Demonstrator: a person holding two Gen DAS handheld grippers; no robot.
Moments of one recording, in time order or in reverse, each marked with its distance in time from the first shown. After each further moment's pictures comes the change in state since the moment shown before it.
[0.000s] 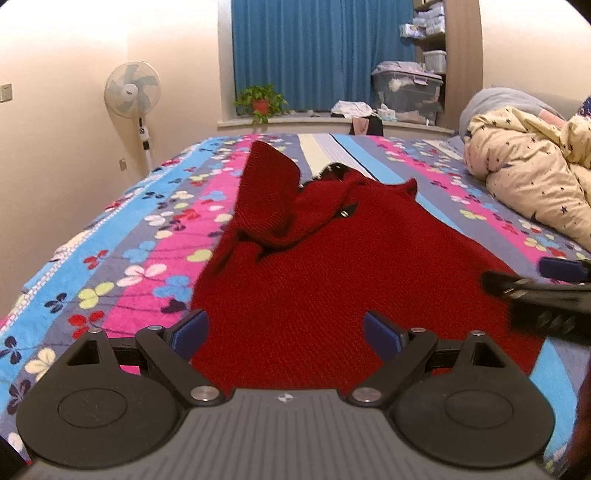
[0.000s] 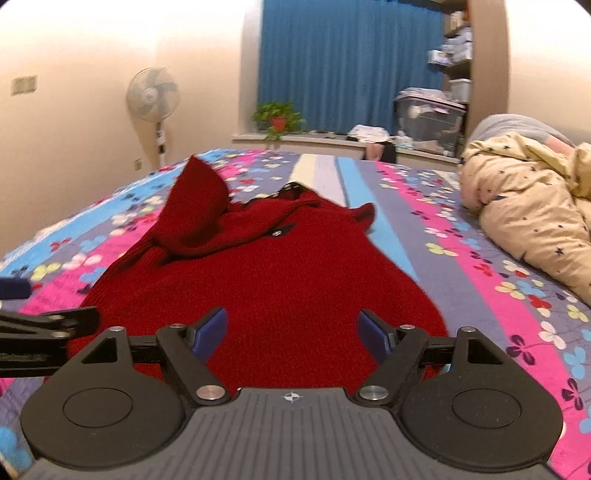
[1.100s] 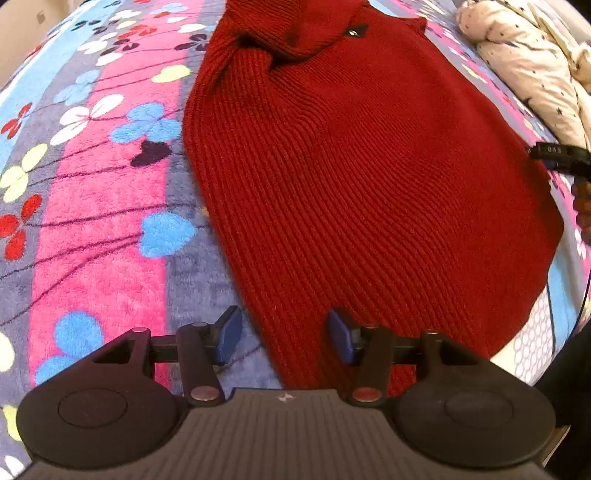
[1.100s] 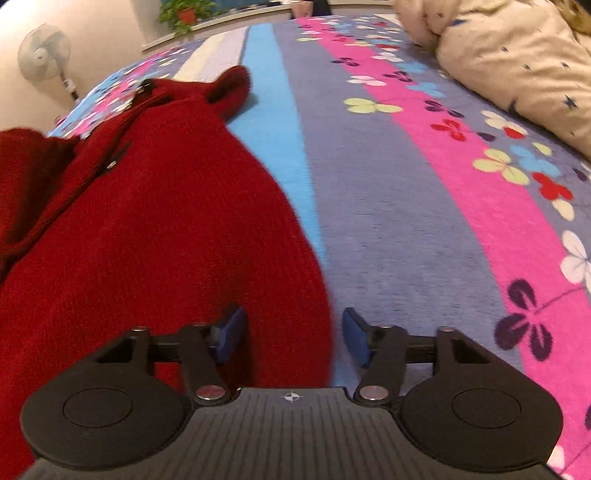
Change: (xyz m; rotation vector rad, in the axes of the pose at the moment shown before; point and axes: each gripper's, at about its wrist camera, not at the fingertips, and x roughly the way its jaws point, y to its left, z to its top) left arm 0.125 0.094 -0.019 0.055 0.631 -0.272; right arm 0.200 -0.171 0.000 0.246 0.445 -0.034
